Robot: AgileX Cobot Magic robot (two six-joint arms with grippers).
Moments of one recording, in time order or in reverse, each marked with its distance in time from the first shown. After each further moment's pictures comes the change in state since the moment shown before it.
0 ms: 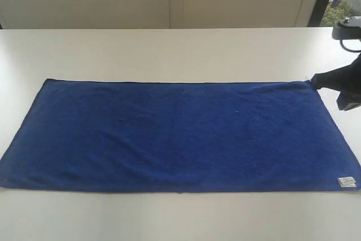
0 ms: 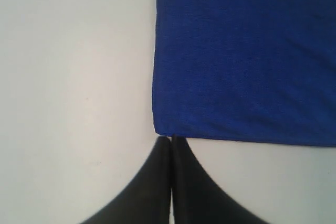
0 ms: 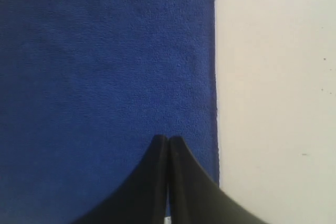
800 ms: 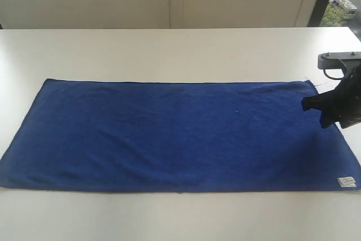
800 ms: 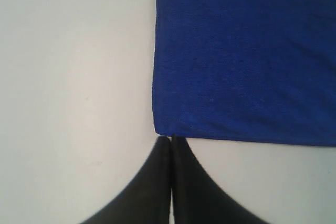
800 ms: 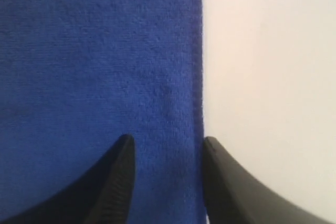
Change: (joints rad) left arm 0.000 0.000 0.002 0.000 0.000 0.000; right arm -0.040 0.298 -0.038 -0.044 -0.168 0.016
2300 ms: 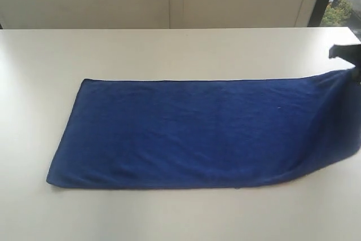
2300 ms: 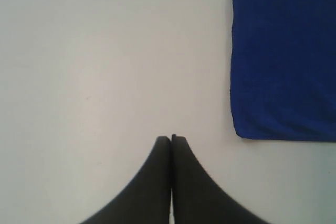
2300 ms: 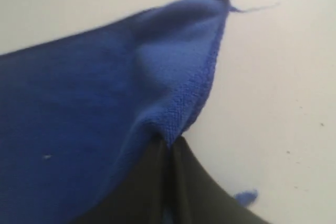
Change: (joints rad) left arm 0.000 0.000 0.000 0.000 0.000 0.002; right arm -0.104 -0.097 -0.149 0.179 0.005 -0.022
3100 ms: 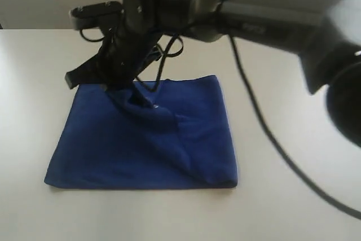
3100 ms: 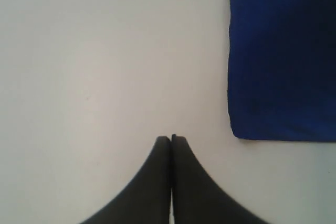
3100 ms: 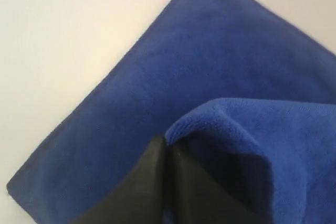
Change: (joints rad) left arm 0.000 0.000 0.000 0.000 0.000 0.000; right arm 0.967 0.391 -0.639 0.034 0.151 0.068
